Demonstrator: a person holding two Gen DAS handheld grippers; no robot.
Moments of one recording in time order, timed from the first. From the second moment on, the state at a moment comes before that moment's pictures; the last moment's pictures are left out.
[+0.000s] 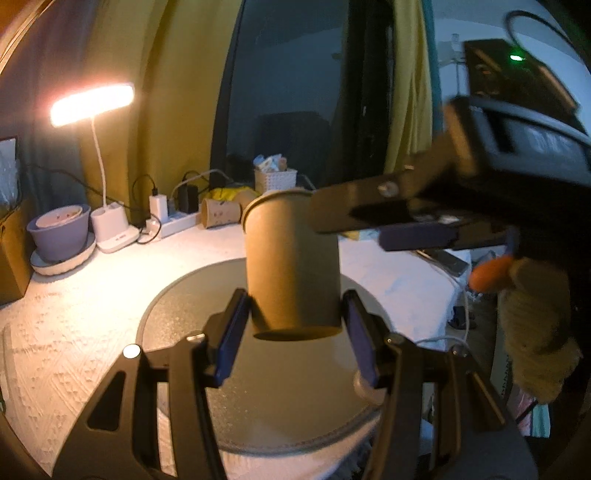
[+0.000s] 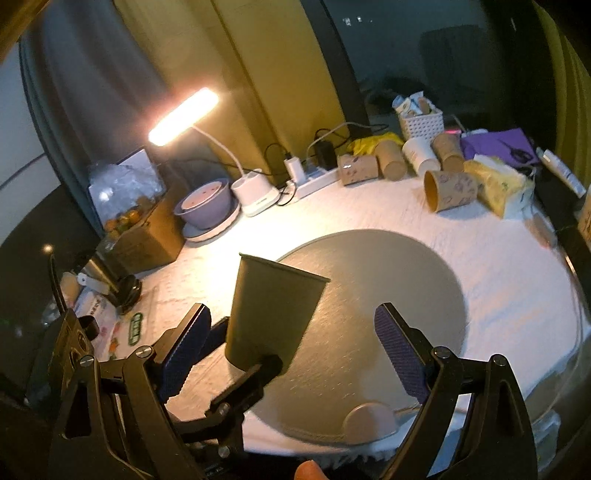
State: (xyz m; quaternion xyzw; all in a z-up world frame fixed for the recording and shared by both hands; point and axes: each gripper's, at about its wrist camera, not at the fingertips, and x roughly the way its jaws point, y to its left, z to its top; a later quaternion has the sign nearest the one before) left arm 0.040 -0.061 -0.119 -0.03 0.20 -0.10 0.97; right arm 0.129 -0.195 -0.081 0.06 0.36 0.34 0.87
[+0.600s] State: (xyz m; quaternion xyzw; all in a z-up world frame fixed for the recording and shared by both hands) left arm 0.019 -0.072 -0.114 -0.01 0.16 -0.15 0.97; right arm 0.144 -0.196 -0.095 0.12 0.41 0.39 0.81
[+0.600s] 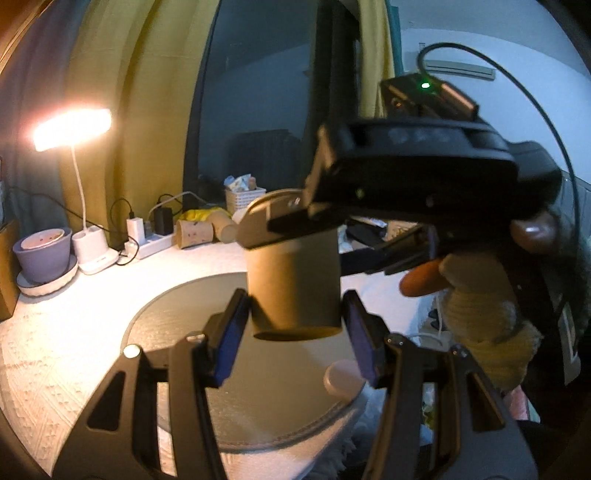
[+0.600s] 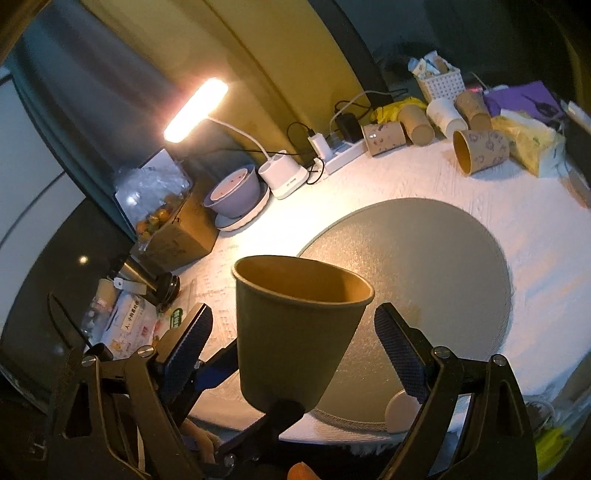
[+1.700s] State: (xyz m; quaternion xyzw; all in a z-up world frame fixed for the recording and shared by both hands) left arm 0.072 -0.005 -0.142 -0.10 0.31 -0.09 0.94; right arm 0.179 -0.162 -0.103 0.00 0.35 0.32 0.88
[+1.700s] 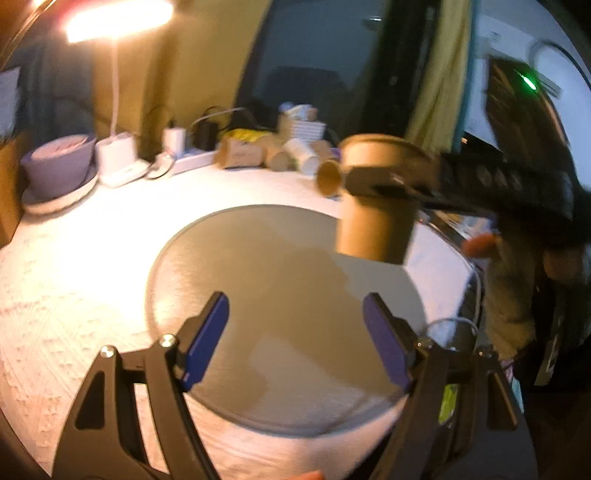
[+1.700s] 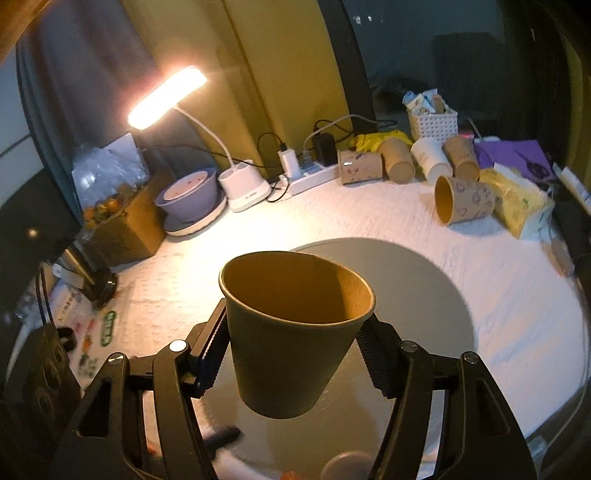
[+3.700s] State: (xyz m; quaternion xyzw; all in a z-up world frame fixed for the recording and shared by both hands) left arm 0.119 0.026 -0.156 -0.12 0.35 0.00 0.93; right arm 0.175 -0.129 -0.167 -0.16 0.29 0.29 0.89
